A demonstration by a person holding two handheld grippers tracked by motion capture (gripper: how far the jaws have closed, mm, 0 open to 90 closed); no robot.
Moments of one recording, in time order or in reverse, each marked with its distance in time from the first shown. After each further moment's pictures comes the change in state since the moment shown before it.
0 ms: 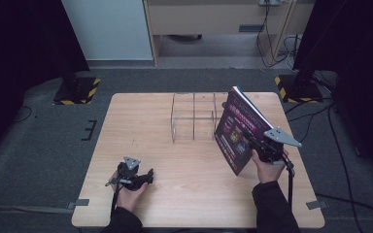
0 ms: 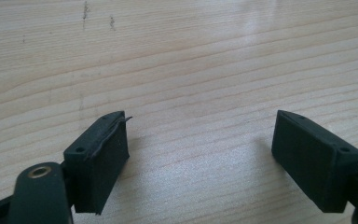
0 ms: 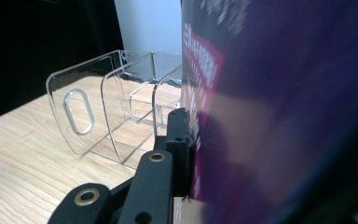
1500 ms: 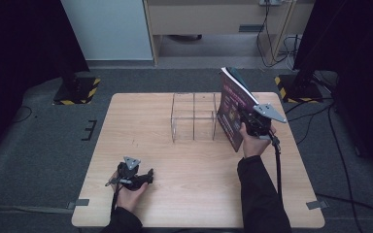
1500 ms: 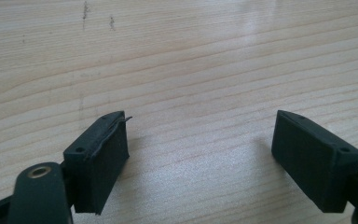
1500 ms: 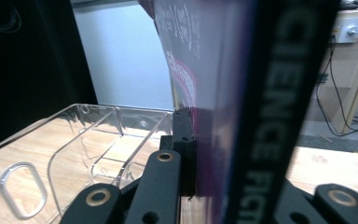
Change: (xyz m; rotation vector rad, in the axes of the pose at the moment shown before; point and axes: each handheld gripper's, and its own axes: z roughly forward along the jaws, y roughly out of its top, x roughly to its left) left arm 0.000 0.000 0.000 -0.001 -0.001 -0.002; right arm 0.002 0.040 0.066 -0.089 -0.141 0.026
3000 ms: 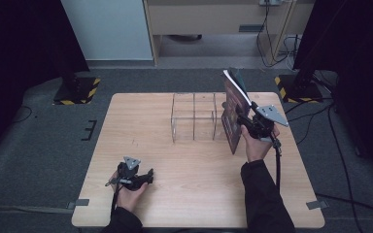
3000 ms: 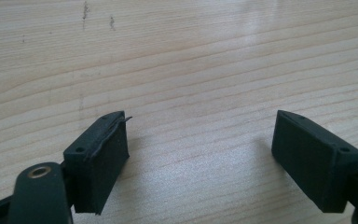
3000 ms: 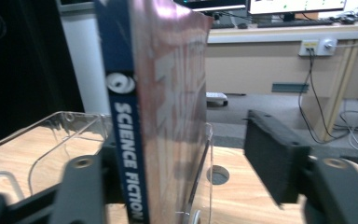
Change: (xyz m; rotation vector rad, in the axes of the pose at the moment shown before) left arm 0.000 0.000 0.000 0.002 0.000 0.003; right arm -0.005 -0.001 -0.007 -0.048 -0.047 -0.018
